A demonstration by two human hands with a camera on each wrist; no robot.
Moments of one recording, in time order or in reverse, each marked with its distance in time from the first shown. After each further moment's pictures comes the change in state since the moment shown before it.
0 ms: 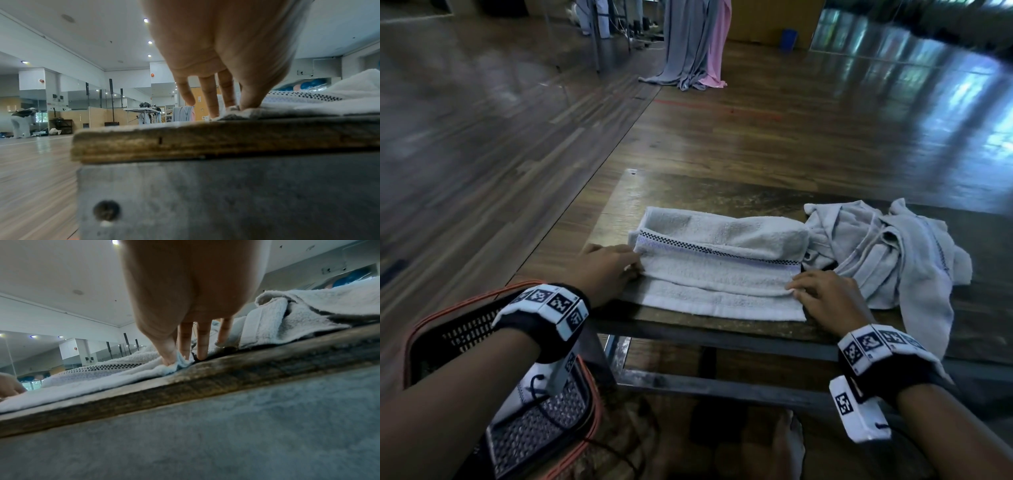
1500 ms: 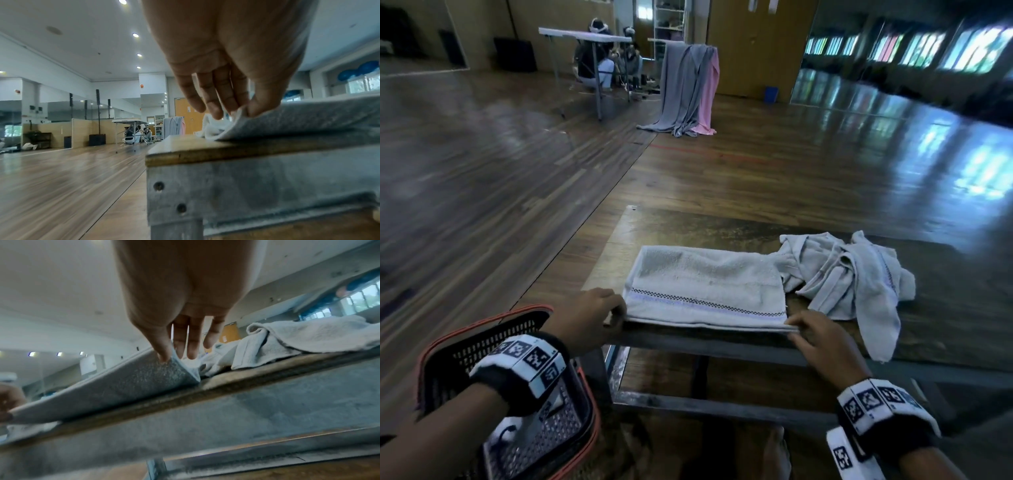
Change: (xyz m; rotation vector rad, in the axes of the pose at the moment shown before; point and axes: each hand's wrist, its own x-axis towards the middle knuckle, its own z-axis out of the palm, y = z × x) left_hand -0.083 0.025 -0.034 -0.055 0.065 0.071; right_hand -0.088 -0.016 -0.028 0.158 0.142 -0.086
